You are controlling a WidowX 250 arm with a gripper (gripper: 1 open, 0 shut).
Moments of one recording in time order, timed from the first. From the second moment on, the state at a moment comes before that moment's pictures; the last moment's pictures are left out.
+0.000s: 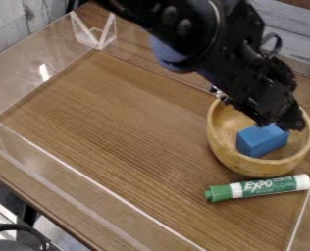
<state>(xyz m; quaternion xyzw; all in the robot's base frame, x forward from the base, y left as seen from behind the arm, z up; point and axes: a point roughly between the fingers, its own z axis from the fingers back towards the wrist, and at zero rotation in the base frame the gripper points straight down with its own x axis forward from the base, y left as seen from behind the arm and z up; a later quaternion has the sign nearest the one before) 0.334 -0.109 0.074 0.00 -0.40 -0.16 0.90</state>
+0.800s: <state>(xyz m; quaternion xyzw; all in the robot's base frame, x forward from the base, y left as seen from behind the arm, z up) 0.345 -0.114 0.063 0.00 -0.39 -0.15 0.91</state>
